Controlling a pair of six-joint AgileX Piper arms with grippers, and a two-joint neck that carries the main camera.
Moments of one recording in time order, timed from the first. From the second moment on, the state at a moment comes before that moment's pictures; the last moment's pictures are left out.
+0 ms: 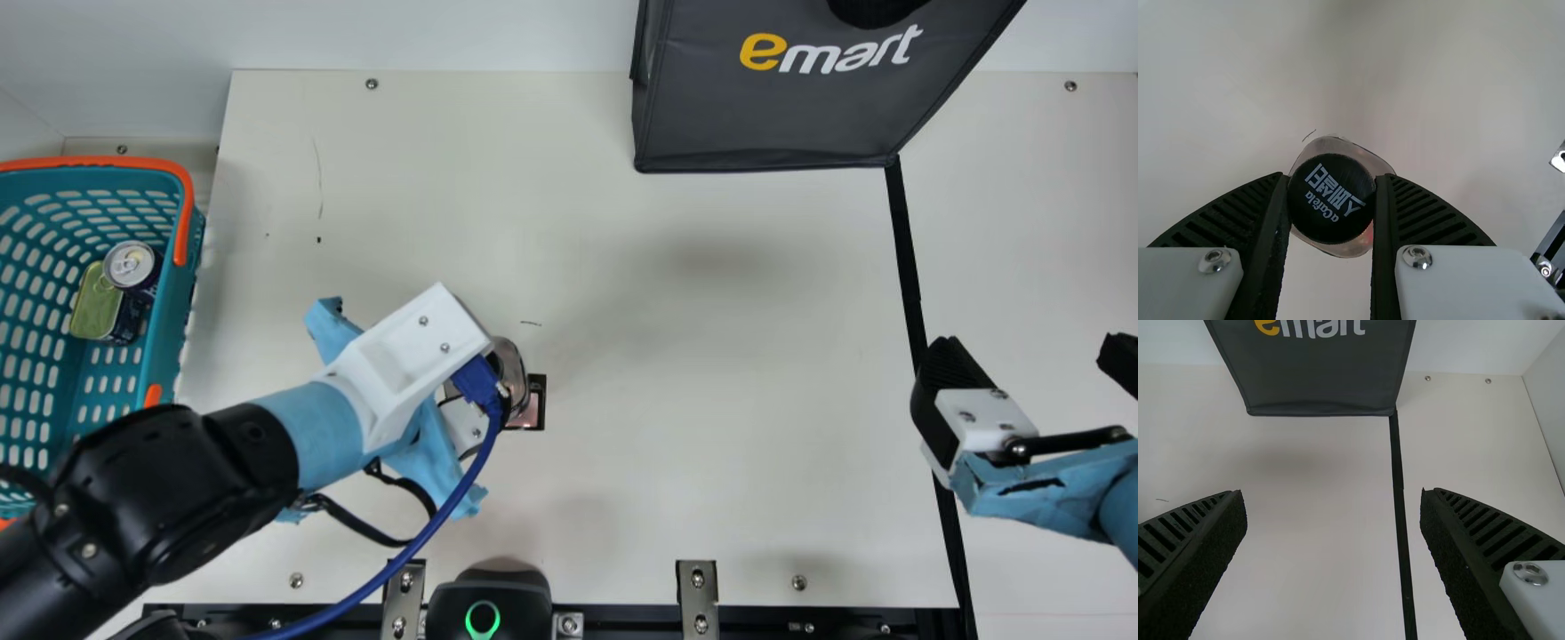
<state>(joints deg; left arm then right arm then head) -48.1 69.4 -59.0 -0.5 48.9 6.5 0.6 42.6 -69.8 -0.8 69.6 -2.3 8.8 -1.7</state>
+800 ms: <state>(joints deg) -39.8 71.0 -60.2 -15.5 53.3 26.0 0.6 42.6 -69.8 -0.8 69.6 -2.3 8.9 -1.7</state>
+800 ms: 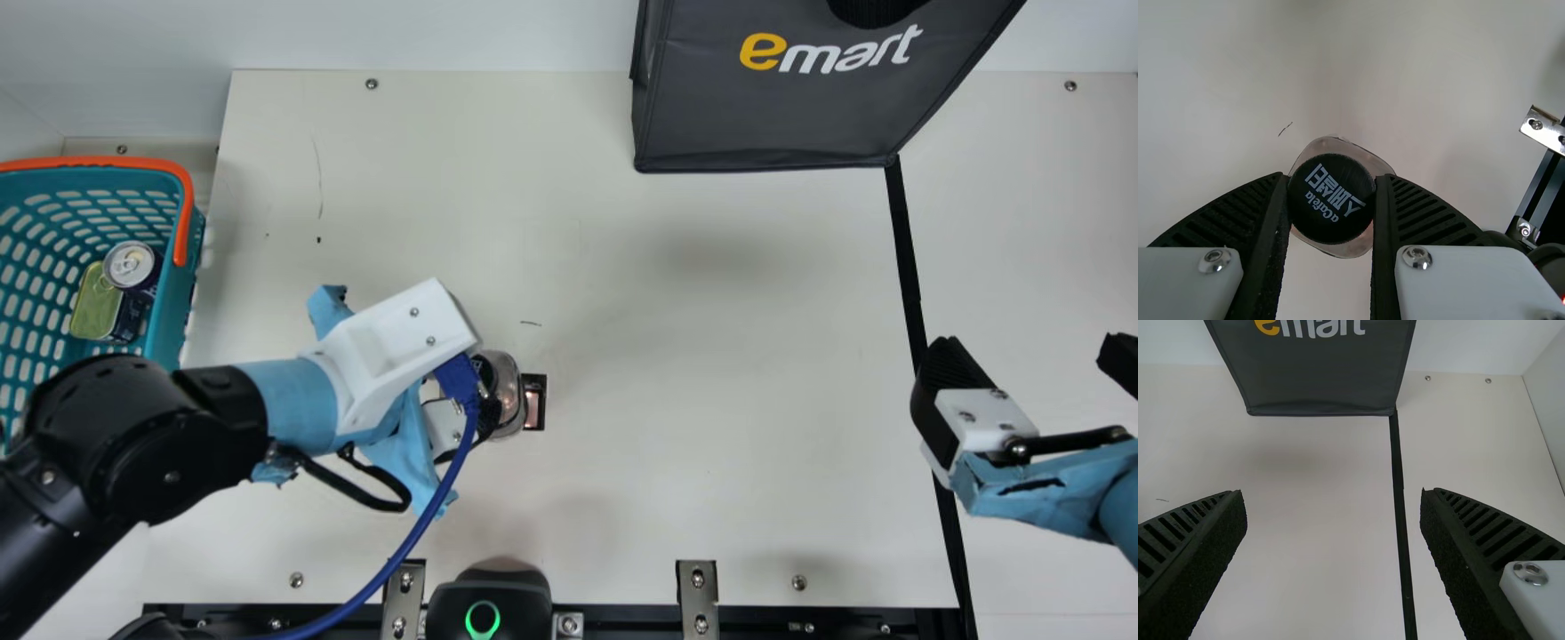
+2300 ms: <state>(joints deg) -28.2 74.9 -67.1 -33.6 61.0 55.4 0.6 42.6 -69.8 -0.8 69.8 -2.3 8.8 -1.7</state>
